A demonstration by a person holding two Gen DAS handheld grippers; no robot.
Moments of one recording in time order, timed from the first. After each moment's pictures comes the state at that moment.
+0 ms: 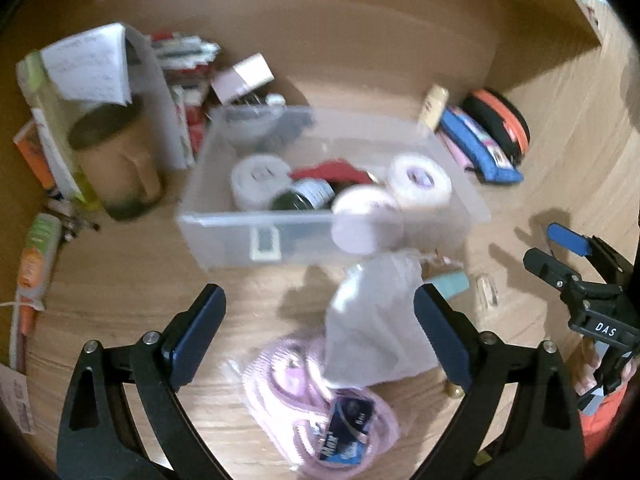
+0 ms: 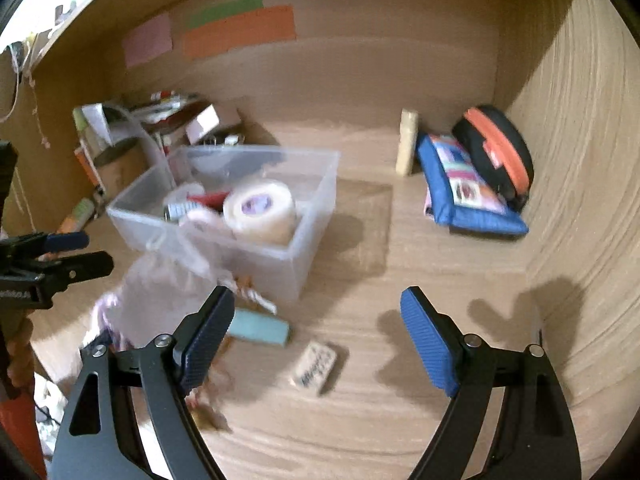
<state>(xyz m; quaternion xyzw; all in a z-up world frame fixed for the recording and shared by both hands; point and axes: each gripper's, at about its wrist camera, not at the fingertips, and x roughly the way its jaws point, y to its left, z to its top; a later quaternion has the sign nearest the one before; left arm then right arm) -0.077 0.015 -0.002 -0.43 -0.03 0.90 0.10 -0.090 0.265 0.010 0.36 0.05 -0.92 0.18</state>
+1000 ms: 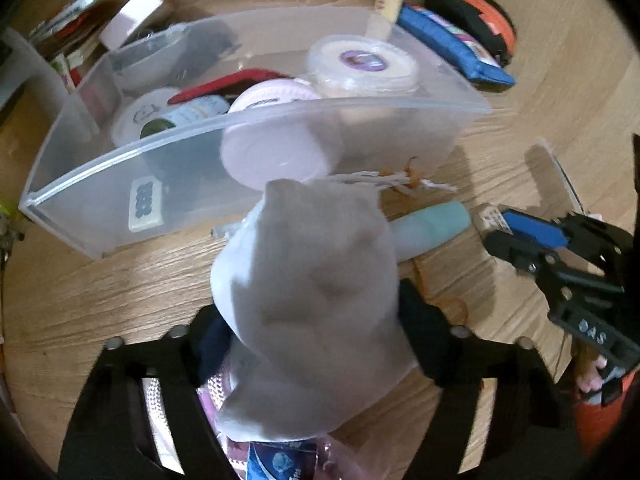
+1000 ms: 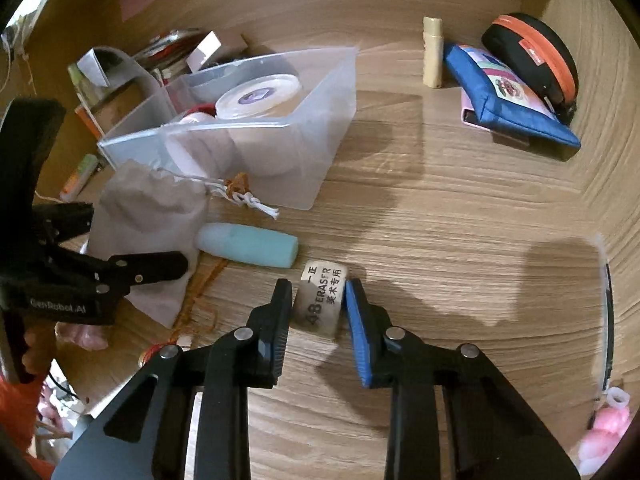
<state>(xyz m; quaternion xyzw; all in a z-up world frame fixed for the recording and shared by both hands) -0.097 0.078 -0.057 -0.51 0.05 0.84 0.16 -0.100 0.269 -0.055 0.44 0.02 -0.87 0.21</state>
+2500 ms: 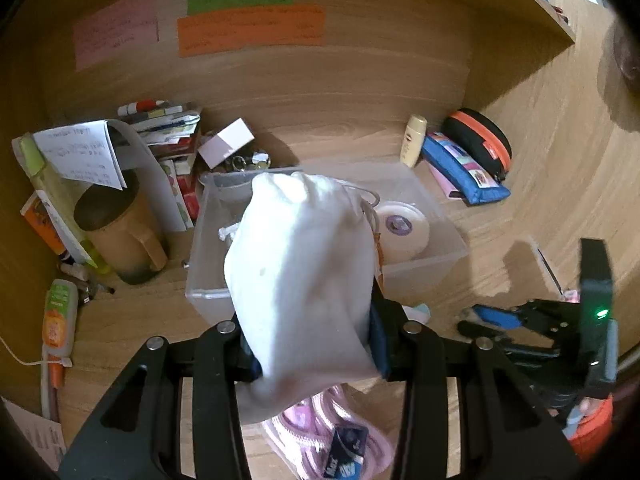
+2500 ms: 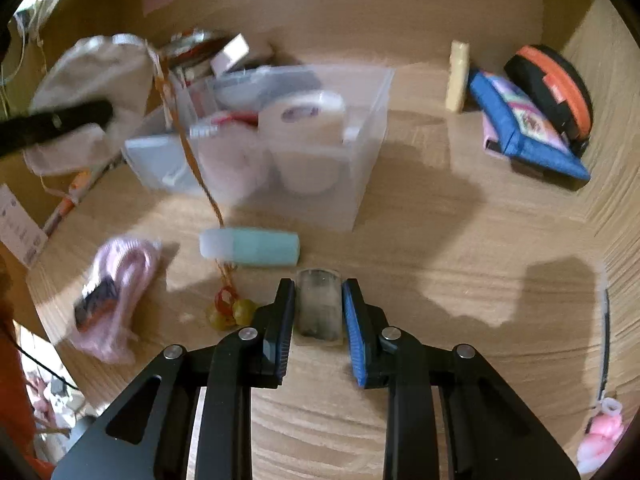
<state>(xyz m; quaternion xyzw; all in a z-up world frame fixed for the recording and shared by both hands) -0.084 0.033 0.048 -0.37 0.02 0.92 0.11 -0.092 0.243 -0.036 0.42 0.04 -0.88 0.22</state>
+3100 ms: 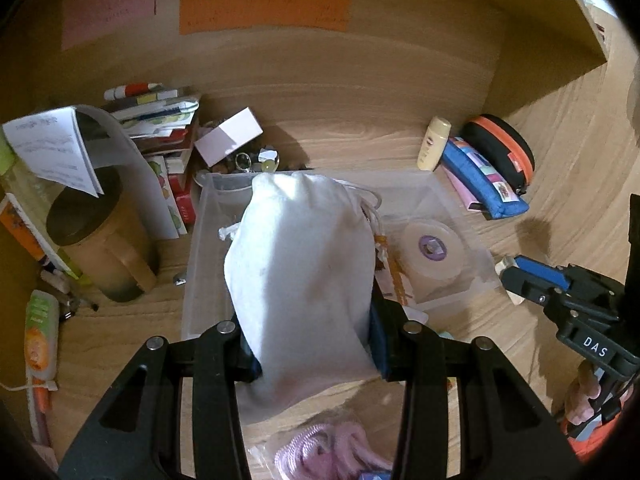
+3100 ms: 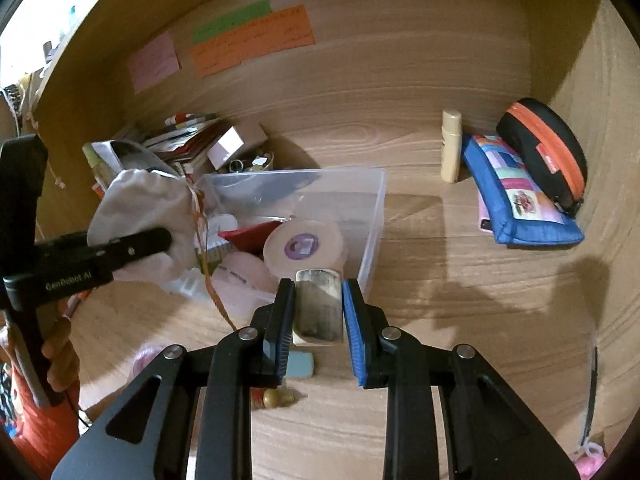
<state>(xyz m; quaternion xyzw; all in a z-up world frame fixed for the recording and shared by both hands) -0.136 0.017 0.029 -0.39 0.00 0.91 0.12 -0.125 0.231 0.018 0.36 -0.02 -0.91 0.22</state>
